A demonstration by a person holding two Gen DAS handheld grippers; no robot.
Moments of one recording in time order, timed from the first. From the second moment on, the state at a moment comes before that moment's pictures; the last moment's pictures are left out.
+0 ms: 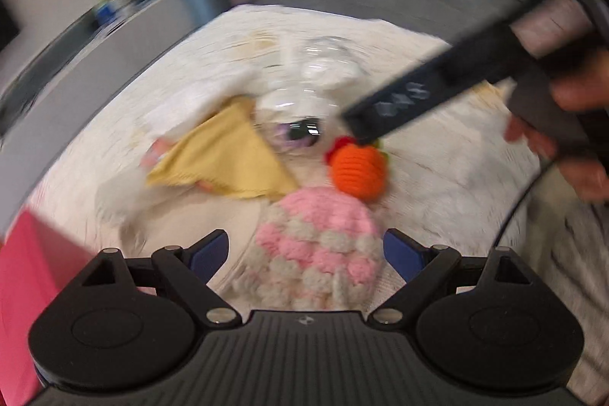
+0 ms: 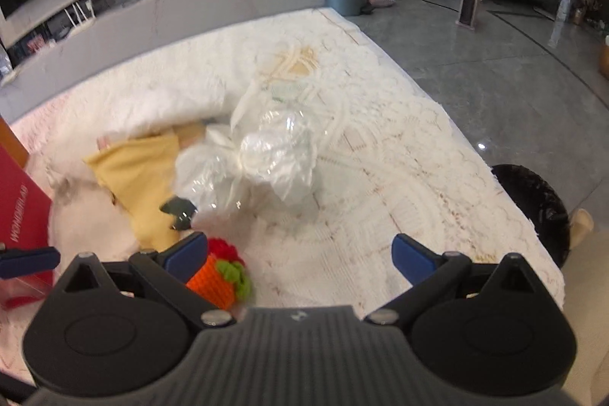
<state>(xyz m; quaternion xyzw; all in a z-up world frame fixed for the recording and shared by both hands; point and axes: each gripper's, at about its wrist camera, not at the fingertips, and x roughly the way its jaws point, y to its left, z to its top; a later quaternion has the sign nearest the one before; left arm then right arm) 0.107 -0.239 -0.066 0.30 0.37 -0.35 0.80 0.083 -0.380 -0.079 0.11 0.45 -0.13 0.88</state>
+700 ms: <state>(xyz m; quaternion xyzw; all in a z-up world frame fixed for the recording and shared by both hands) 0.141 -0.261 -0.116 0.36 0.39 -0.43 0.73 0.100 -0.354 -0.099 0.14 0.50 -0.08 0.85</state>
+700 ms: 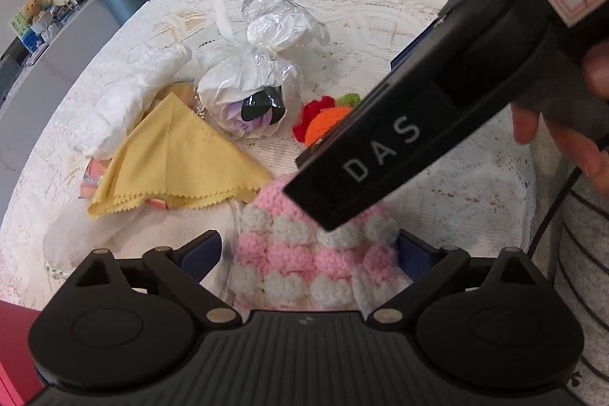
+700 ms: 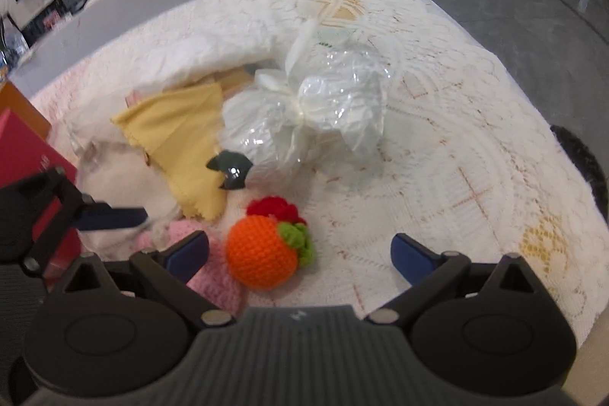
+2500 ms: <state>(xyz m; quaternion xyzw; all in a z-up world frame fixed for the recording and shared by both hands) 0.088 -0.212 -0.032 0.18 0.31 -0.37 0.86 0.066 -0.392 -0.063 0.26 0.38 -0.05 0.89</state>
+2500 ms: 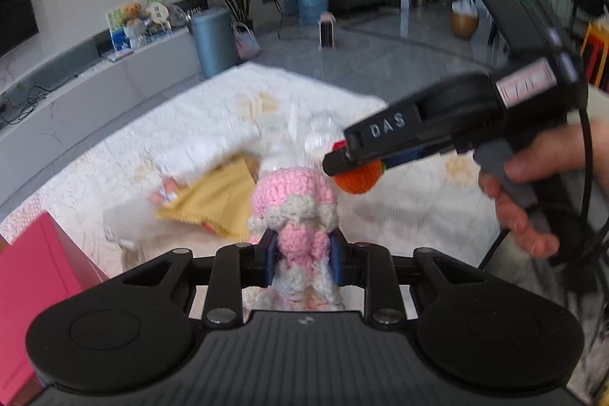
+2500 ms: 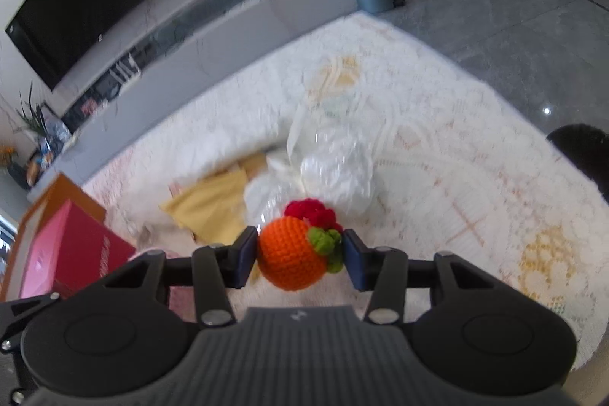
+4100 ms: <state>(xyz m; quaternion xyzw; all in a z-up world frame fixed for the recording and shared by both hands) 0.178 0.095 0.002 -0.09 0.35 -0.02 0.93 0.201 -0.051 0.057 0.08 0.40 0.21 0.89</state>
